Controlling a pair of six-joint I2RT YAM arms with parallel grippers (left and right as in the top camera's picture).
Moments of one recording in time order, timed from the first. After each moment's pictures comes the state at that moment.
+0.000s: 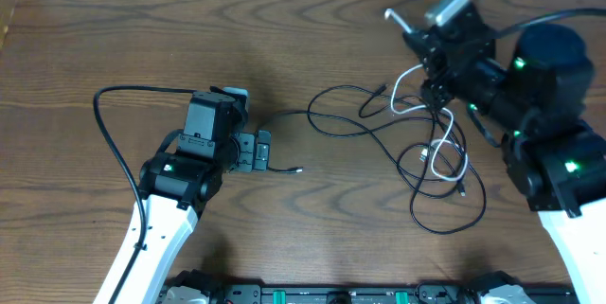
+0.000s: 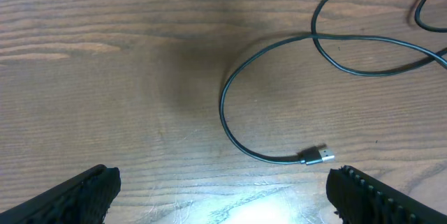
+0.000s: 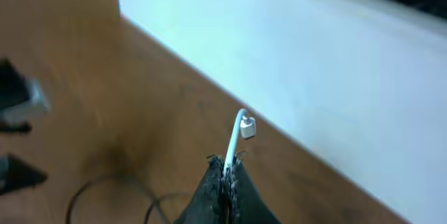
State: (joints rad) left arm -0.27 1.13 0.91 -0.76 -0.04 -0.10; right arm 0.30 1.16 1.35 -0.46 -0.35 -0.25
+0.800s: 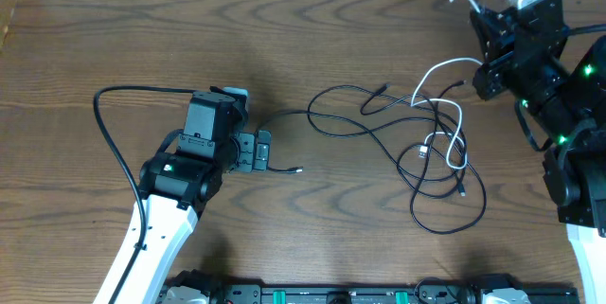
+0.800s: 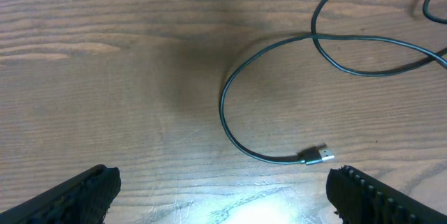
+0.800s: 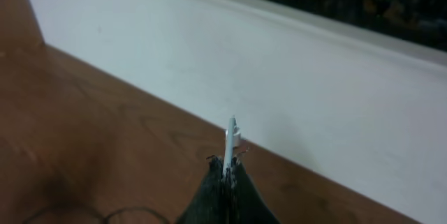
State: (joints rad) left arm -0.27 1.13 0.91 -0.76 -0.04 -0.10; right arm 0.11 1.09 1.35 -0.48 -0.32 -0.20
